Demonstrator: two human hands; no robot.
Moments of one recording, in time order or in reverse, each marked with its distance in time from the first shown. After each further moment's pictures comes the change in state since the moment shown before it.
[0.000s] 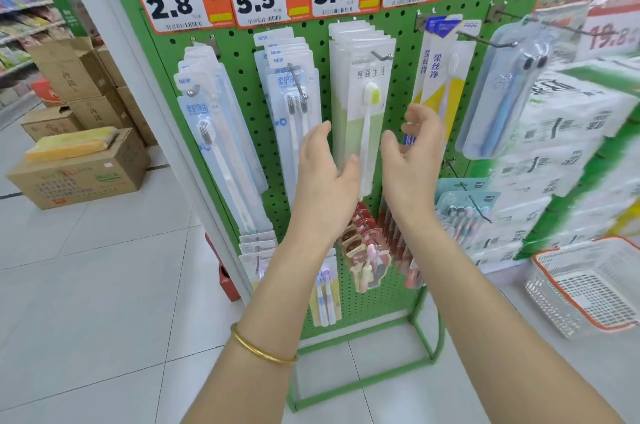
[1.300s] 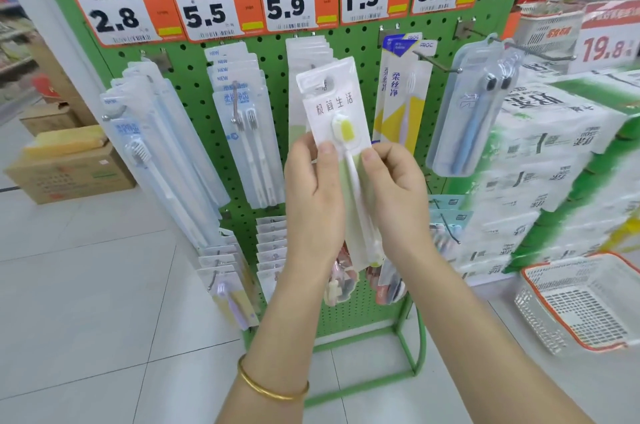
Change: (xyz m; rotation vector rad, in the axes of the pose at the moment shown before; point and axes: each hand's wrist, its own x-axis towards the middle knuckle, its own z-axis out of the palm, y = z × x) left_hand -0.001 0.045 0.060 -0.320 0.253 0.045; right_hand 0.016 -0.008 -0.058 0.391 -0.290 0.133
